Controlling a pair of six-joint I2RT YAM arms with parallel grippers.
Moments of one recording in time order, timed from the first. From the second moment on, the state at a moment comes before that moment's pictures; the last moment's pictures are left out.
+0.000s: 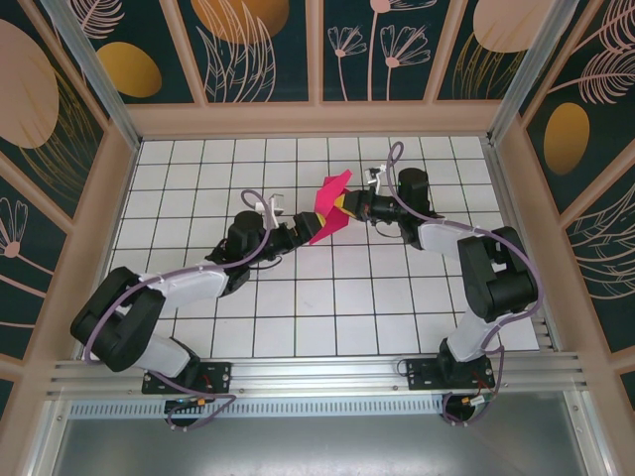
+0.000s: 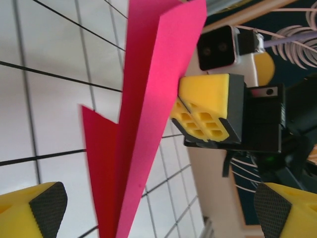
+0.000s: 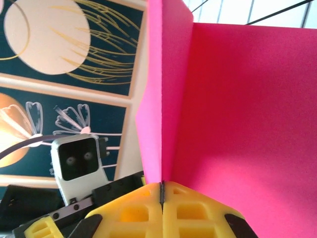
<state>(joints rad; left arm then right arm) -0.62 1.48 0.61 0.62 0.38 -1.10 0.32 1.70 0.87 0.54 -0.98 1.02</state>
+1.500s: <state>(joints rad) -0.64 1.53 1.11 -0.40 -0.33 -0.73 0.28 1.56 0.93 -0.07 -0.50 0.70</state>
